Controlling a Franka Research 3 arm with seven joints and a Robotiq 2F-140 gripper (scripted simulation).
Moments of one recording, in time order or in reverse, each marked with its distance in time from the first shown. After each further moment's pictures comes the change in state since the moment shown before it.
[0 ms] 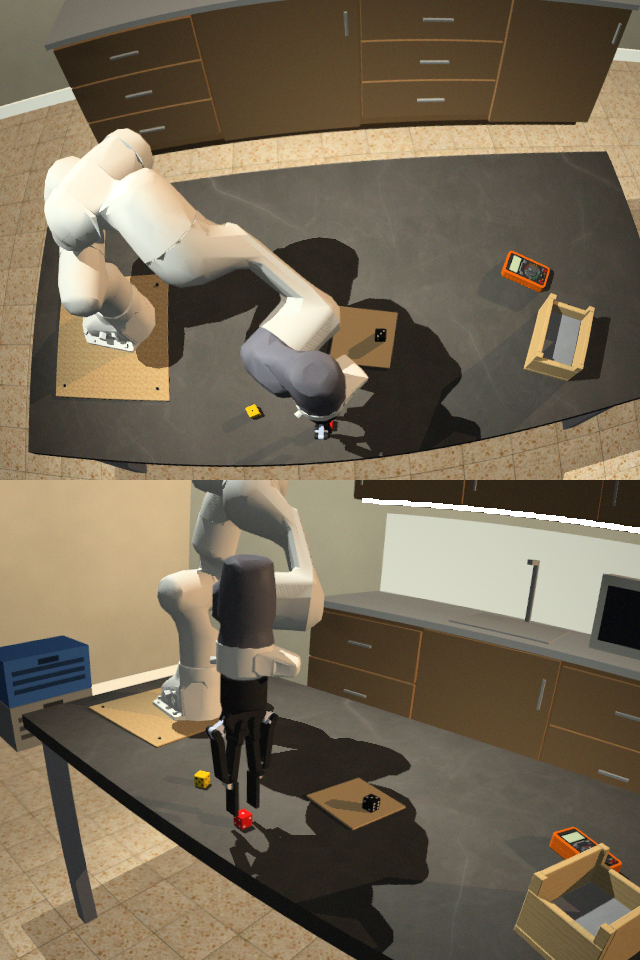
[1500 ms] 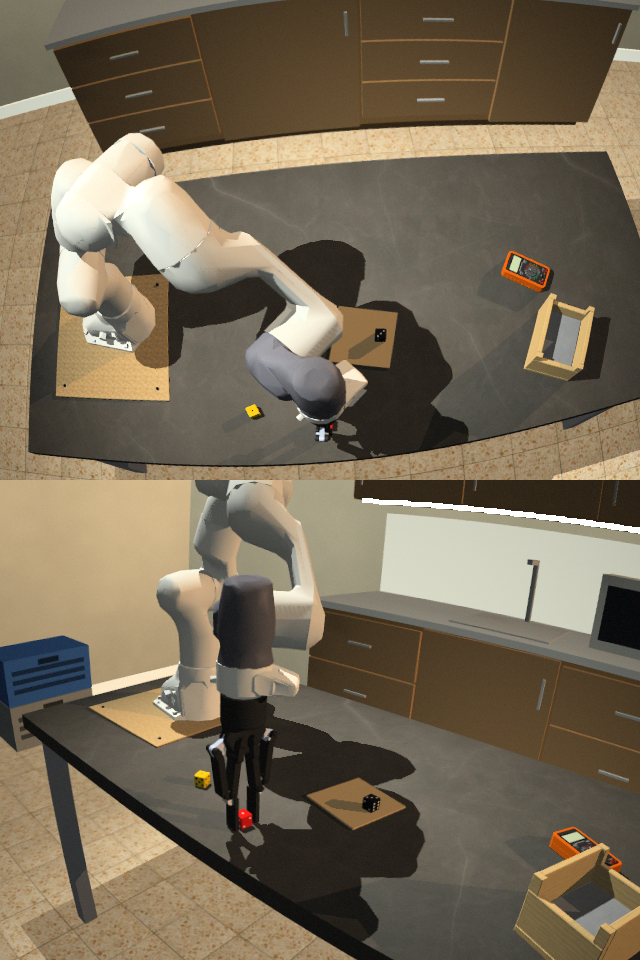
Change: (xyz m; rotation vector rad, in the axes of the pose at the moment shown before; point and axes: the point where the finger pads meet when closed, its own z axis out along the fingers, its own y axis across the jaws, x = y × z) arm 0.000 0.000 0.031 0.000 -0.001 0.001
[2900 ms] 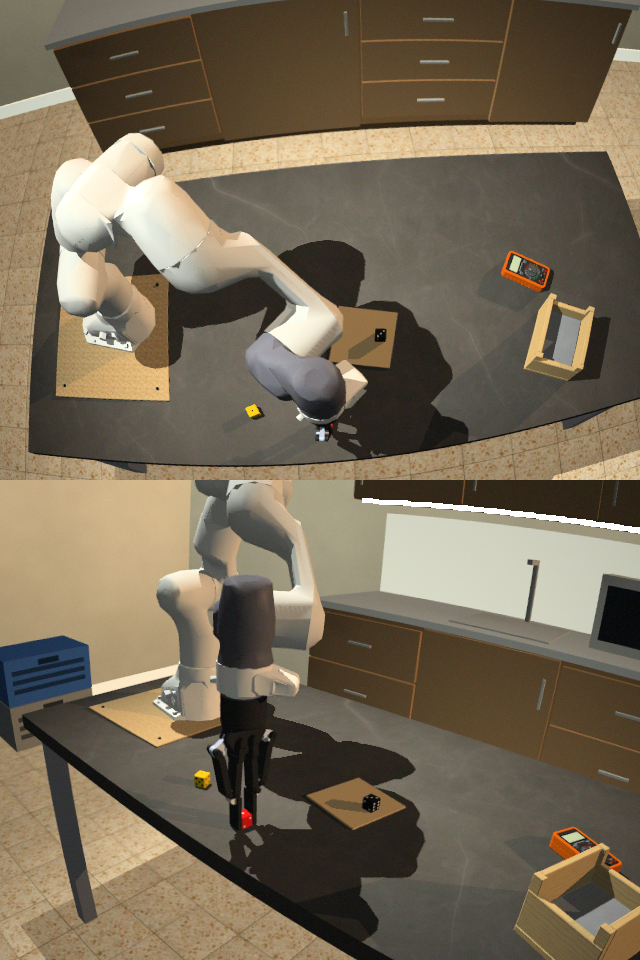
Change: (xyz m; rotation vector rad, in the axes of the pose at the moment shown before) arm 0.000 0.000 0.000 0.000 0.001 0.000
